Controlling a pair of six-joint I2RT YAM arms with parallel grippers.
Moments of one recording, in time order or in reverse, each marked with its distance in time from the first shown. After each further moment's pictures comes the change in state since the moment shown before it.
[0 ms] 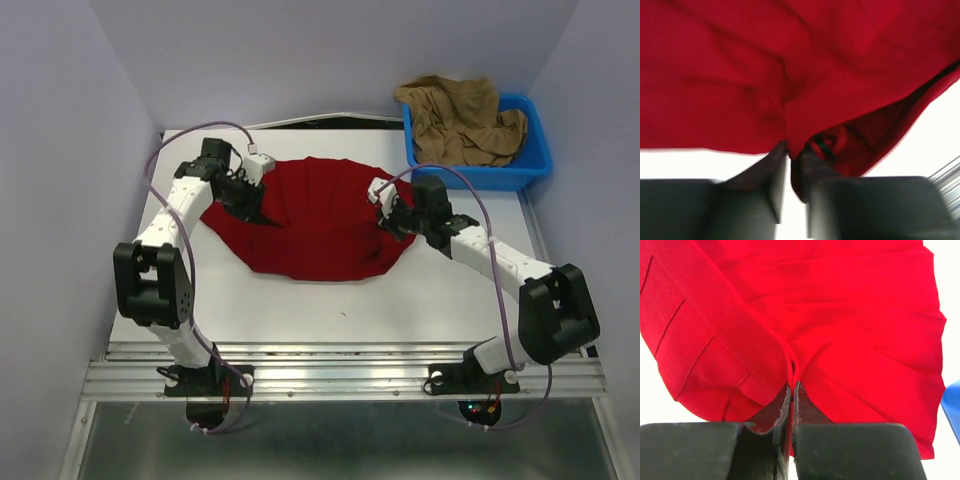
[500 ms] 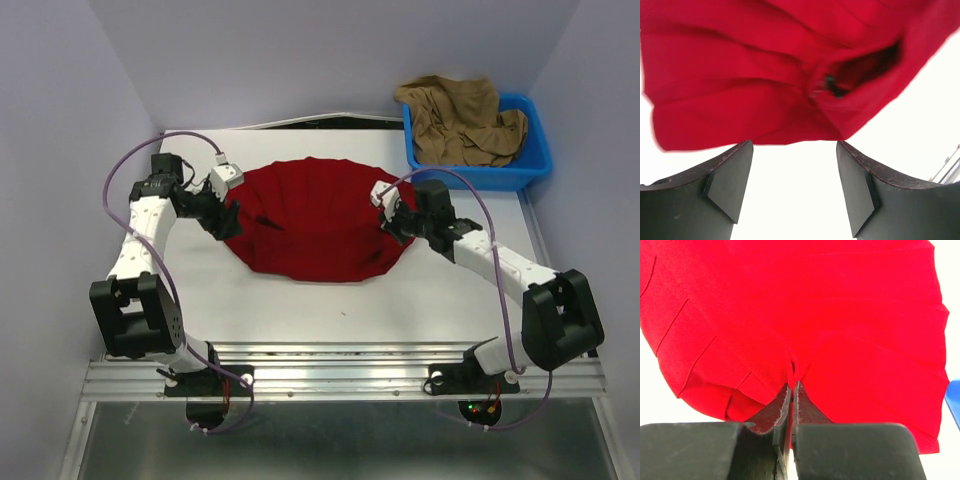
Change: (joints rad) left arm 0.264 -0.118 -0.026 -0.069 0.333 0.367; right arm -0.008 -0.009 -0.023 0.003 0.006 0.007
